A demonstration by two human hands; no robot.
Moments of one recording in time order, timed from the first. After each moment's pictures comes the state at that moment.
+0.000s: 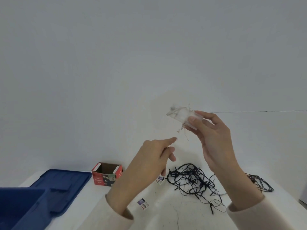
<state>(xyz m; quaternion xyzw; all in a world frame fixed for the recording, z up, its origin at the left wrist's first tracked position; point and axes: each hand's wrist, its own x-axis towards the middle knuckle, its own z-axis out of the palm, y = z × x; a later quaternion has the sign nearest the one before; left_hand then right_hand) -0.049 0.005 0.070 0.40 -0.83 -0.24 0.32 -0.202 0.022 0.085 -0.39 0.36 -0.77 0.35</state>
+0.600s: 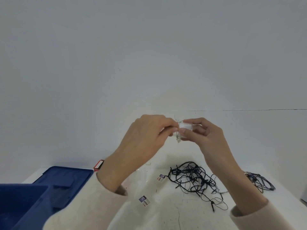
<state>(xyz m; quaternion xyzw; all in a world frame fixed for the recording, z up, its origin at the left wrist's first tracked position) -0.036 0.001 0.111 0.34 -0.87 -0.01 0.36 -0.198 0.026 0.075 -0.51 0.47 -0.65 0.31</state>
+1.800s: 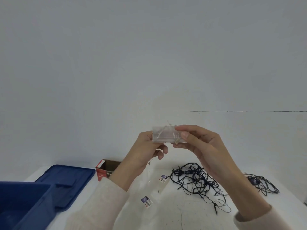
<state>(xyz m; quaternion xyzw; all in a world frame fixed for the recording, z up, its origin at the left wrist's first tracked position) -0.036 -0.021 0.071 0.32 -0.65 -0.54 0.43 -0.189 0.026 0.066 -0.55 0.31 -0.64 0.43</state>
